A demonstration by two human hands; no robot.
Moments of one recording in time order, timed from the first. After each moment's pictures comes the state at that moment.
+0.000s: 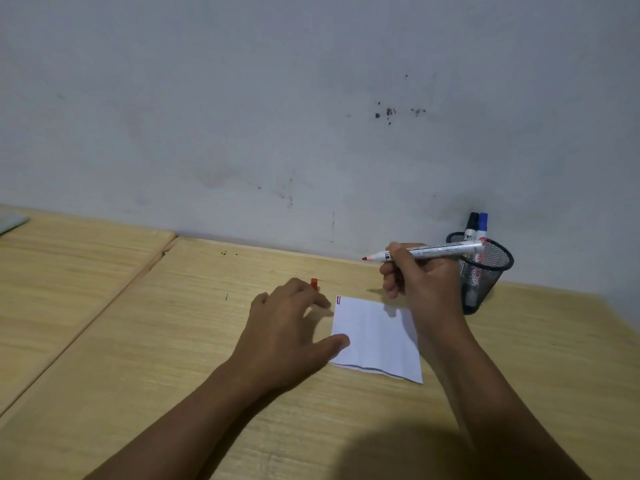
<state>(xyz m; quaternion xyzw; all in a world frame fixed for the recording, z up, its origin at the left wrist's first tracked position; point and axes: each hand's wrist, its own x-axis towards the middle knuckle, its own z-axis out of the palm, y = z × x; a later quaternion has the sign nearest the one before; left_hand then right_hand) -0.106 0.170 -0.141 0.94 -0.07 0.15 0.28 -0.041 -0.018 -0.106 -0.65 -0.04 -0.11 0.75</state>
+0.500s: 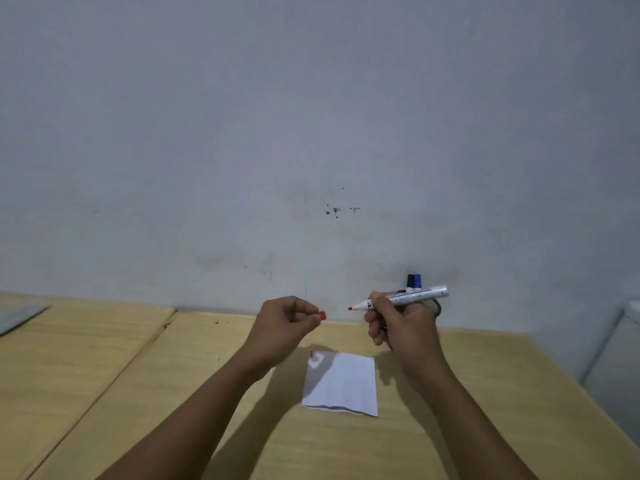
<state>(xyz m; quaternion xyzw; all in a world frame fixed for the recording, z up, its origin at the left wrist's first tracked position) -0.099 0.147 -0.052 0.80 -0.01 0.08 0.59 -0.091 -0.053 -0.044 -0.66 -0.04 -0.11 0.74</state>
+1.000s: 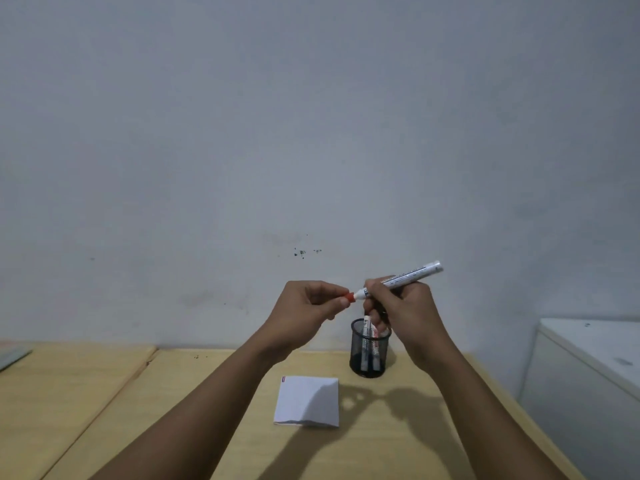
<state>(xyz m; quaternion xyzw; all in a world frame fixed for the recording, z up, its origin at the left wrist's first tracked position) -0.156 0.071 0.050 0.75 -0.18 0.10 0.63 -0.165 -0.108 0.055 -0.69 -0.13 -0.14 0.70</state>
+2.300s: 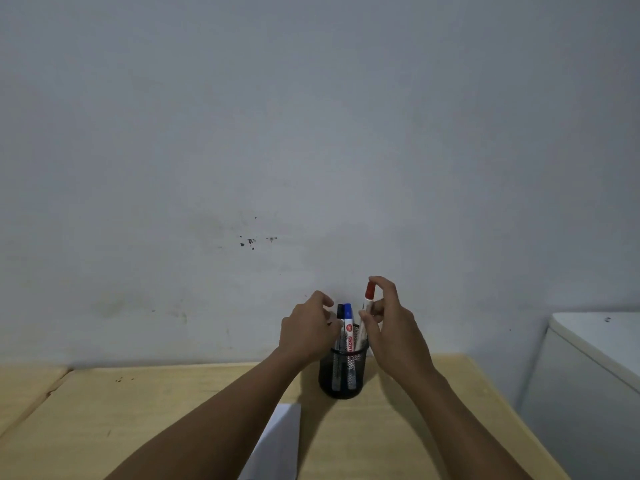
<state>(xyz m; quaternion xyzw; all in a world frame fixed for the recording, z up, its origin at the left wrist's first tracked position) 0.012 -0.024 -0.039 0.93 -0.07 0.12 0.35 -0.011 -0.172 -0.051 -0.89 -0.05 -0.25 0.38</state>
